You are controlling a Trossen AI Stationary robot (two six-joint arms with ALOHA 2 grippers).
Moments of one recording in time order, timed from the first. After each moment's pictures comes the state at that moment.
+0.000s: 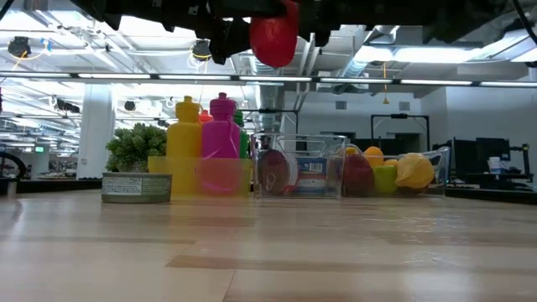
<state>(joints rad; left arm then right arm) -0.18 1.46 0.74 0.58 -0.25 -0.09 0.23 1.64 0.78 0.94 0.30 -0.14</state>
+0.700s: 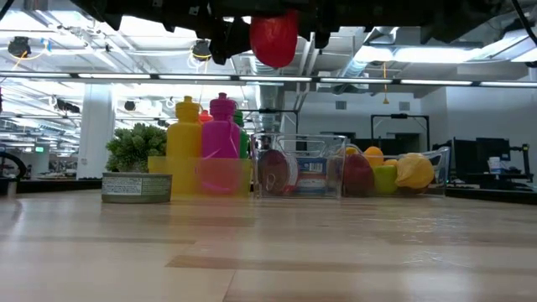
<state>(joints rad) -0.18 1.46 0.74 0.58 -0.25 -0.09 0.22 1.63 0.79 0.92 0.29 -0.12</state>
